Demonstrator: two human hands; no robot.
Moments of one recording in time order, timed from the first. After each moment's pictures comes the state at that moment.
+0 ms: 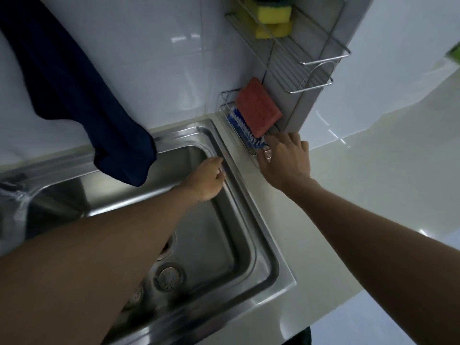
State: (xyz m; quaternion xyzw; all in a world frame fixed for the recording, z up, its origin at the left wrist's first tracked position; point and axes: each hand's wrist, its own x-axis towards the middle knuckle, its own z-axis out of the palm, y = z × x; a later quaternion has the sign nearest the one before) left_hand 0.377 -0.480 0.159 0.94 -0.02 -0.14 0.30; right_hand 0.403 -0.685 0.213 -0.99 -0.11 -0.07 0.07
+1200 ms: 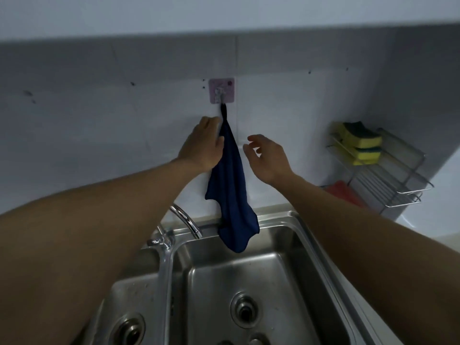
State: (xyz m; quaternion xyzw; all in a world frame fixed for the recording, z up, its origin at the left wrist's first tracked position) left_hand 0.345 -0.215 0.463 0.96 0.04 0.20 0.19; right_hand 0.399 -0.392 0.428 -0.87 -0.25 -0.06 0.43
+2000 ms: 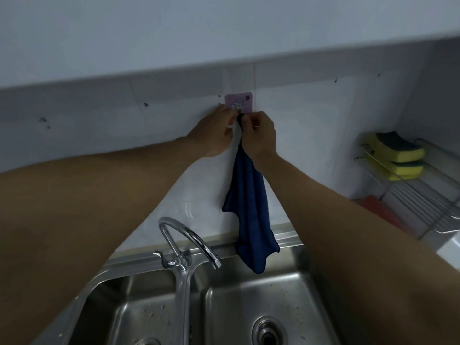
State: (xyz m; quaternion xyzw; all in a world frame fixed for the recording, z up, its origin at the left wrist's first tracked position) left_hand 0.405 -0.163 0.512 0.97 -0.07 0.18 0.14; right_hand 0.445 -0.291 0.478 -0.72 -0.15 -0.09 0.67
